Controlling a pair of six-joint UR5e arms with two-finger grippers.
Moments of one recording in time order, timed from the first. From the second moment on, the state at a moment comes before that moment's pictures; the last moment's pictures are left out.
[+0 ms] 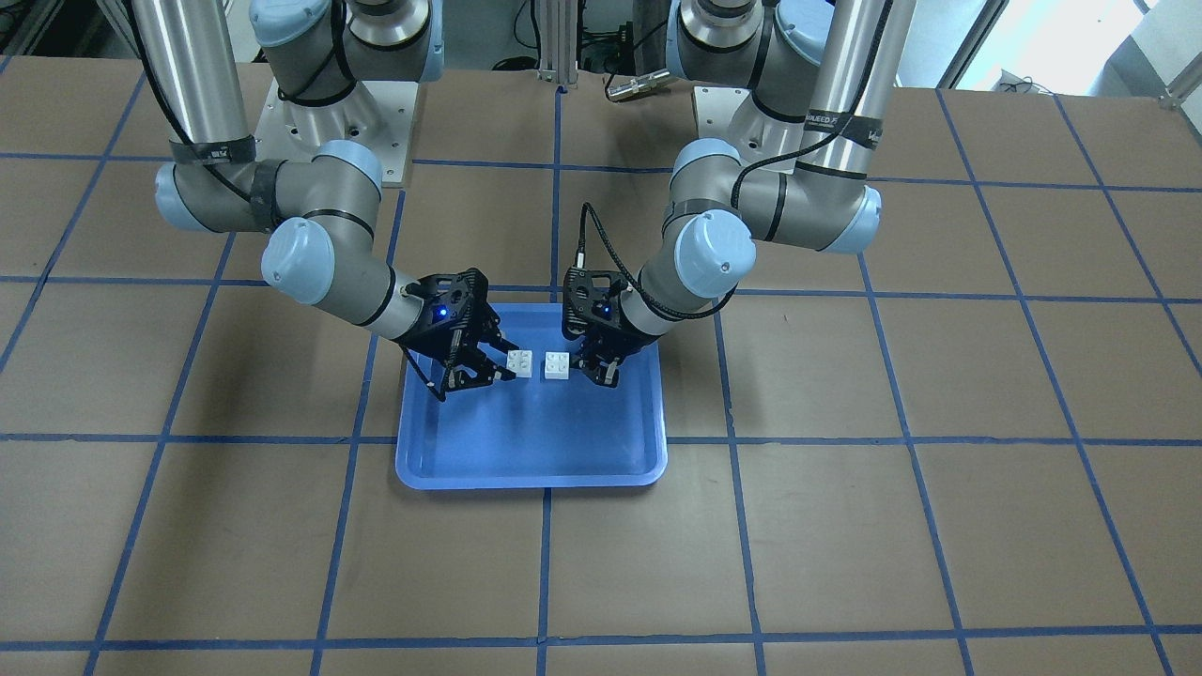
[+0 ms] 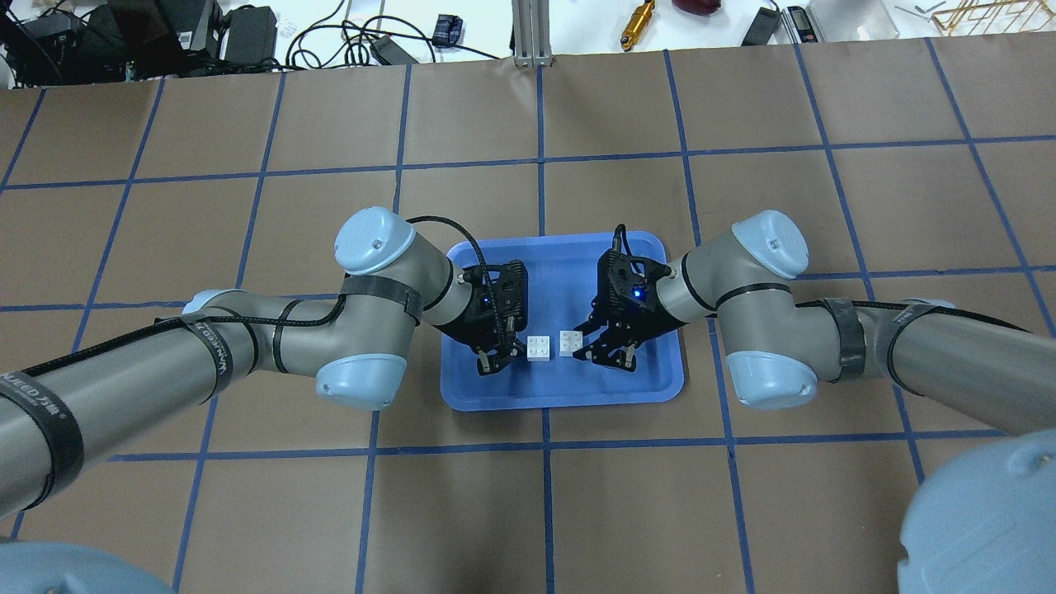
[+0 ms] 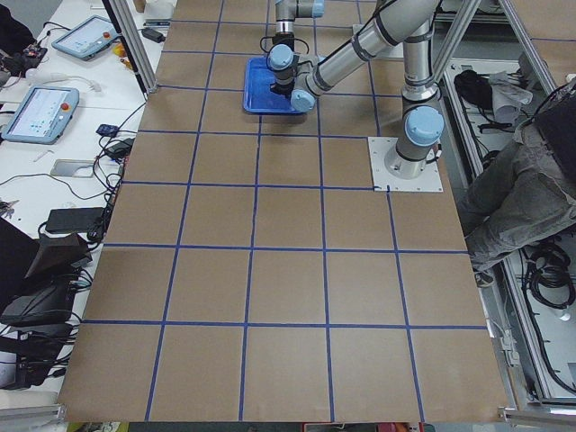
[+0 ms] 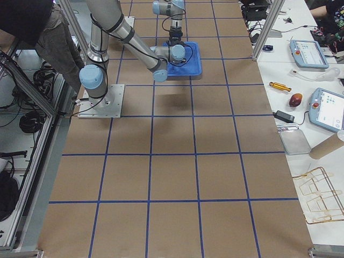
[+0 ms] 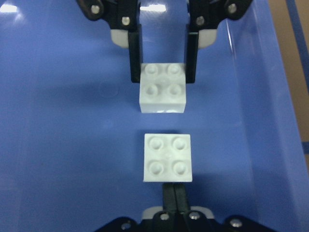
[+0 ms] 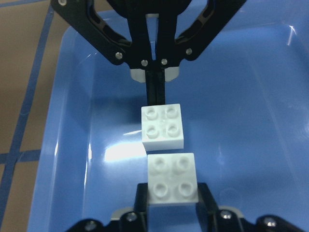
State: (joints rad) left arm -1.76 -1.95 -2.09 -0.67 1.13 1.38; right arm 1.61 -1.20 2.20 -2.57 -0.90 -1.44
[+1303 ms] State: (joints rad) left arm -1.76 -1.96 -2.09 -0.64 1.13 1.38; right arm 1.64 -1.18 2.20 -2.63 -0.91 -1.39
